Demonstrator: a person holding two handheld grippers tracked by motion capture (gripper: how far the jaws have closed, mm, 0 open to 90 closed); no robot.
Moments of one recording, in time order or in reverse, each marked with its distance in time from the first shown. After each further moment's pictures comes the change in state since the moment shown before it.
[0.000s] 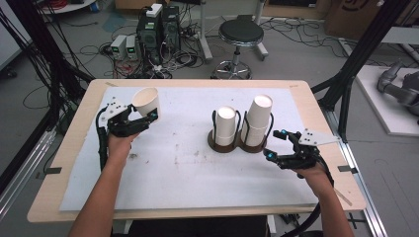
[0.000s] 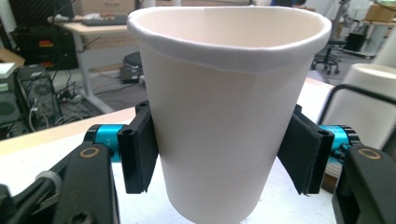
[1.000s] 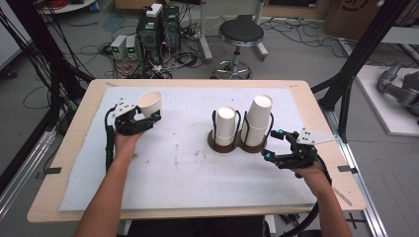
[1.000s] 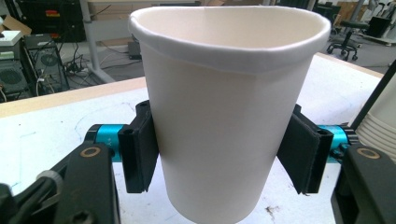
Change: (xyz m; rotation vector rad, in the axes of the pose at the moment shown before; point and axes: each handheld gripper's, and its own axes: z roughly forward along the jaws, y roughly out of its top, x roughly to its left) left arm 0.015 -0.024 0.026 0.082 0.035 -0.036; right arm 0.001 0.002 0.005 -0.001 0.028 0.013
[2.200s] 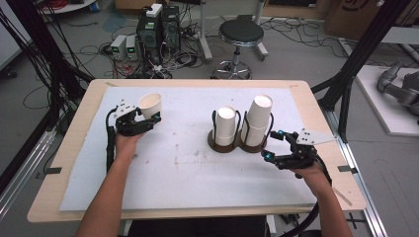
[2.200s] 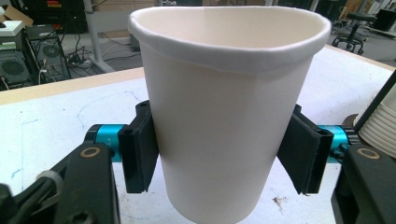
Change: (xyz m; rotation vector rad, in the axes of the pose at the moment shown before) left arm 0.001 -0.006 0.003 0.030 0.010 0.001; right arm 0.000 -0.001 0.000 0.006 0.008 -0.006
